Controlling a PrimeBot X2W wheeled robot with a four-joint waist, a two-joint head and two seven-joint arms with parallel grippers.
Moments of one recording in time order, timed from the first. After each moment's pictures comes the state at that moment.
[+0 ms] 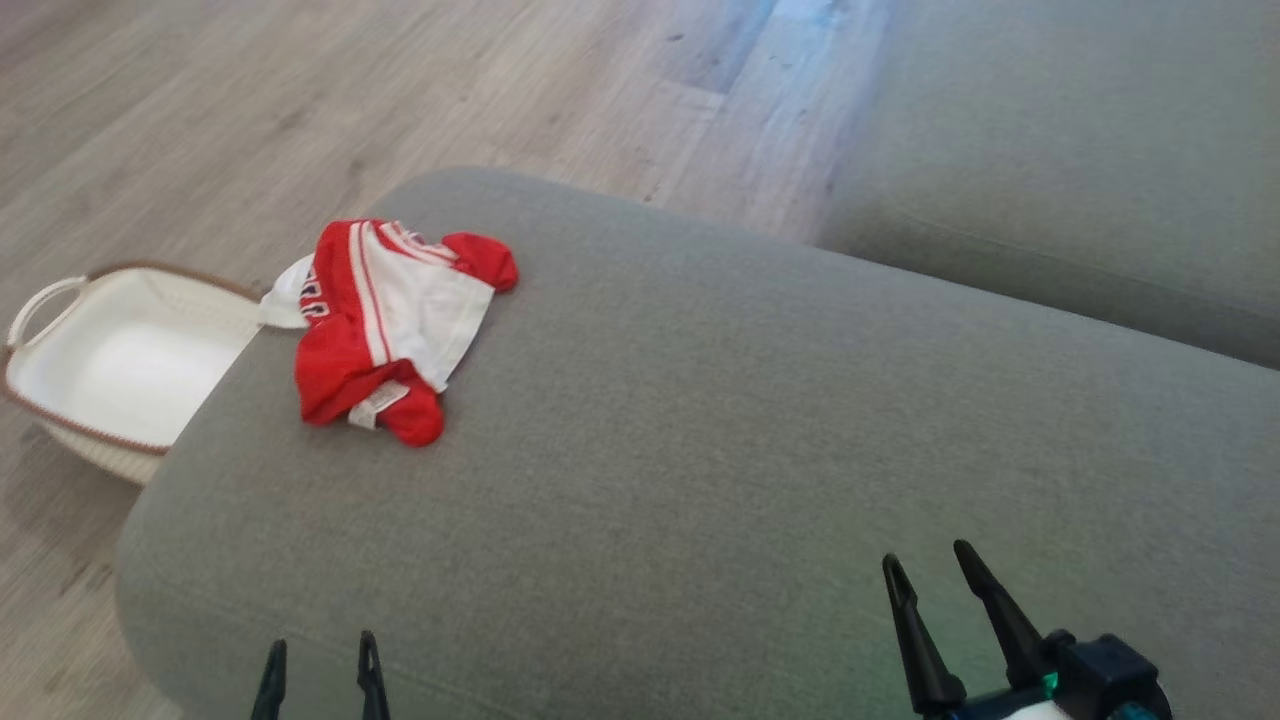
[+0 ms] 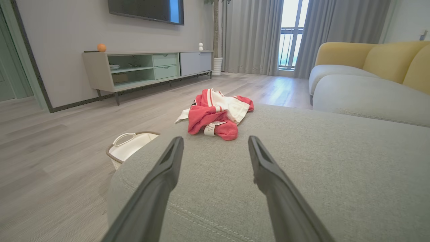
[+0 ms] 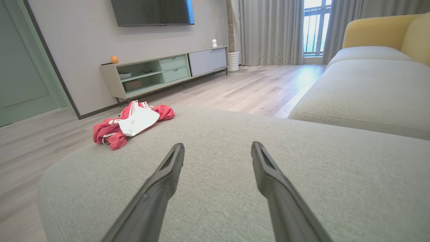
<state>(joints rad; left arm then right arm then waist) 0.37 0.06 -0.12 0.00 -0.06 0.15 -0.26 0.21 -0.08 0.22 0.15 0.22 0.12 -0.25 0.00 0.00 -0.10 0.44</state>
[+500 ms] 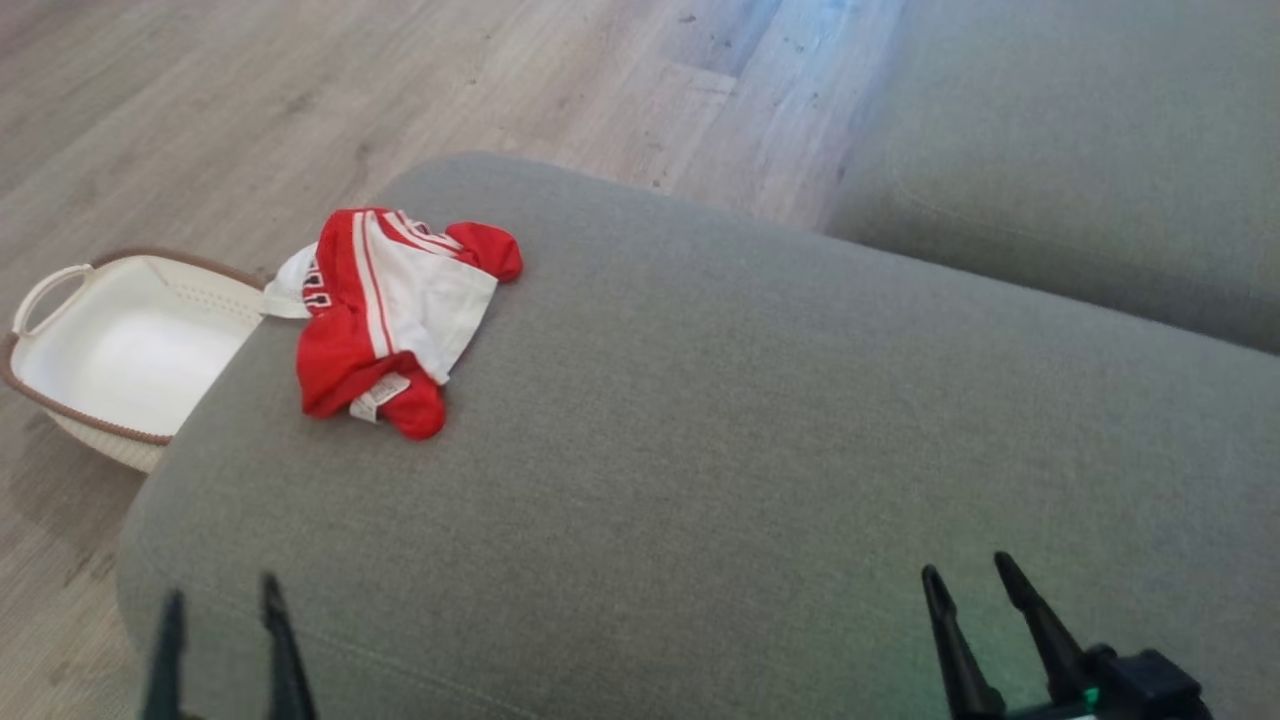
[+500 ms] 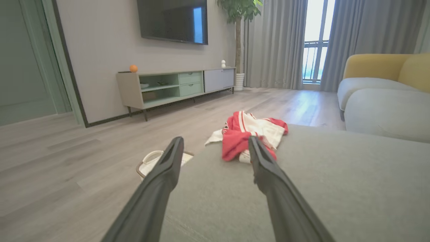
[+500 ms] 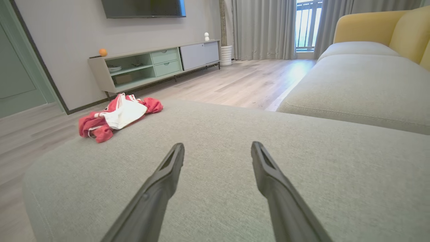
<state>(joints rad) 0.31 0.08 -0.01 -0.01 -0.07 0.15 -0.26 0.24 -0.12 0.19 0.13 0.23 0.12 -0.25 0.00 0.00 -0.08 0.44</state>
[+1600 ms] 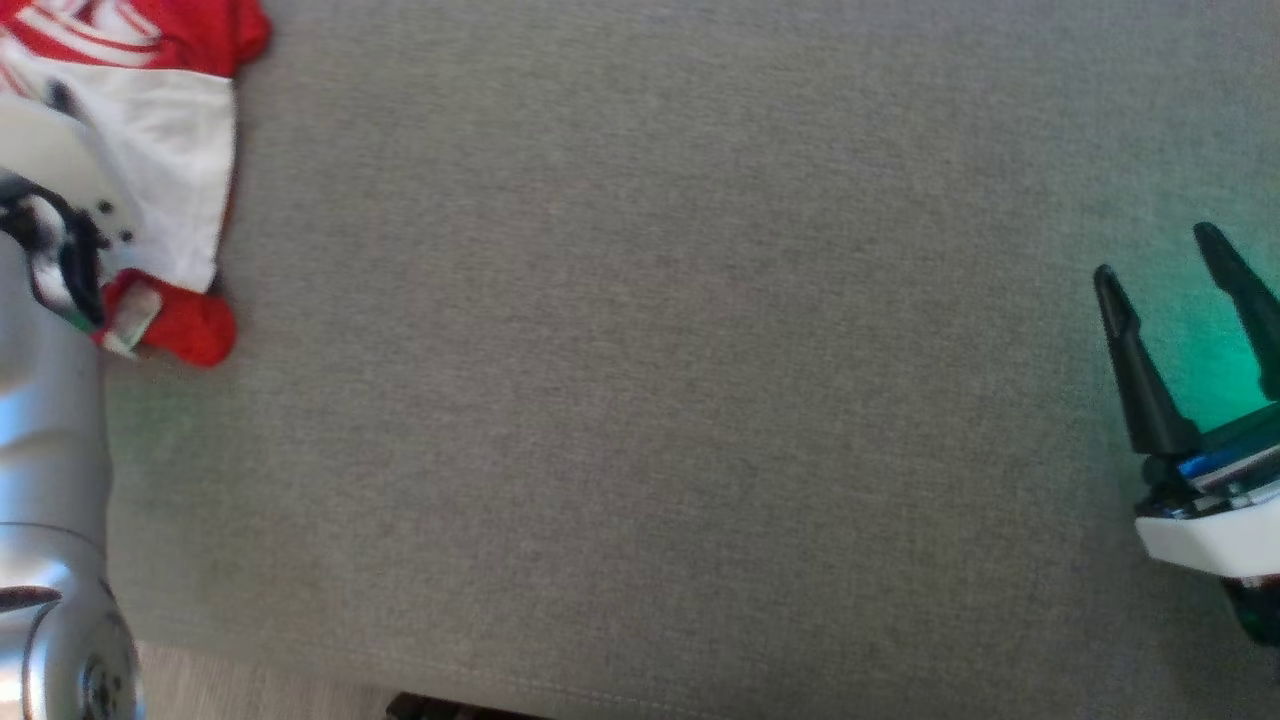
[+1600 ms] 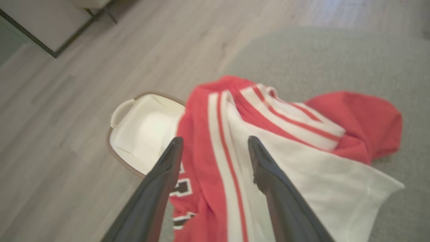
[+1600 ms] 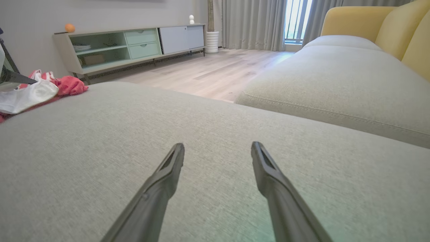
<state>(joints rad) -1.00 0.28 0.11 0.99 -0.12 0.08 0.29 -0.08 -0.50 0.15 -0.10 0.28 0.12 -0.26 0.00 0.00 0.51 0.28</state>
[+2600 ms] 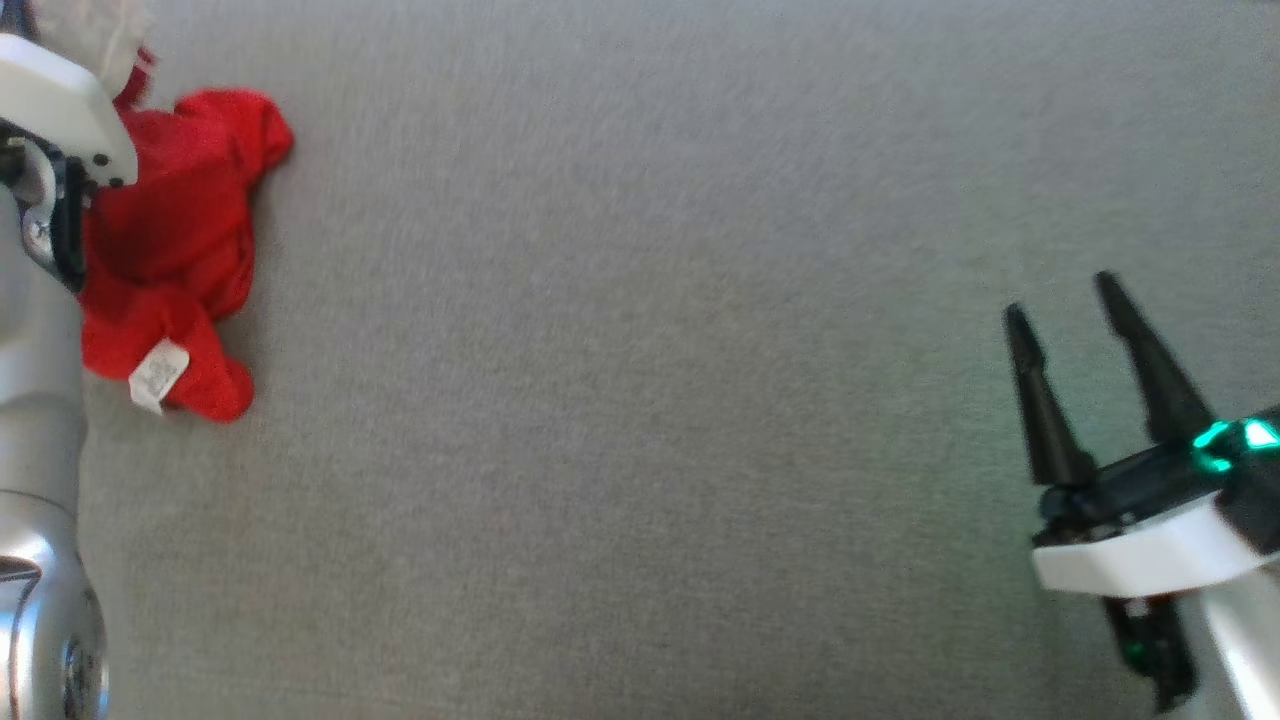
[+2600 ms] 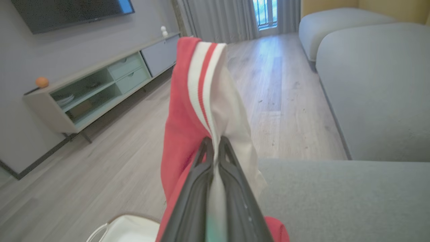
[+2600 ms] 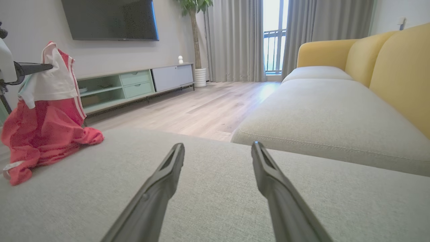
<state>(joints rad) -1.08 0.31 -0.02 1.03 -0.09 -0.05 0.02 -0.07 -0.34 0.19 -0.05 0.28 0.12 -0.26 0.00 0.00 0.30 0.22</state>
